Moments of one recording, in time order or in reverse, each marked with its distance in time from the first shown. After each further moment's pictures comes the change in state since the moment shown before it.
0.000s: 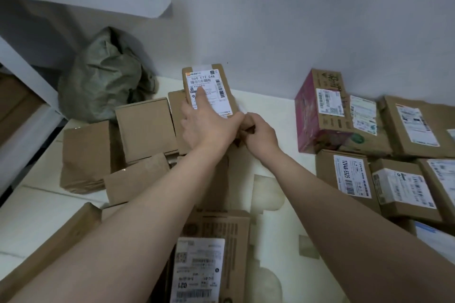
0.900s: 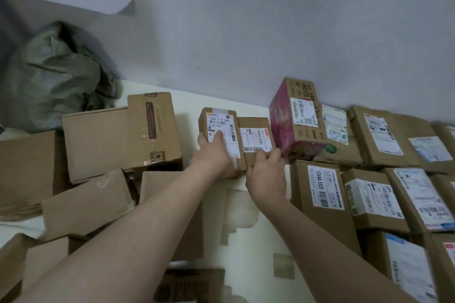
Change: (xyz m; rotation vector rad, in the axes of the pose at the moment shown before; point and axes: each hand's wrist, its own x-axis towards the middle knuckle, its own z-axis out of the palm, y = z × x) left_hand 0.003 -0.001 0.080 0.281 -0.611 0.085; right_hand -0.014 0.078 -0.029 -0.789 0.264 0.028
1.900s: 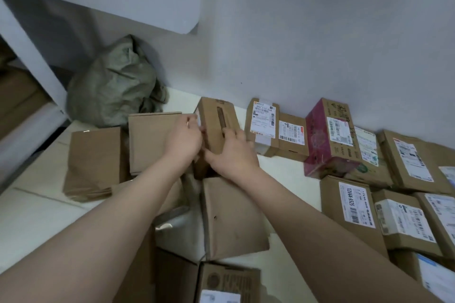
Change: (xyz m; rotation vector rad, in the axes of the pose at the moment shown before) left_hand -0.028 -0.101 -0.105 -0.595 0.436 -0.039; right_hand -0.023 -0.165 -0.041 0.203 -0.226 -0.235
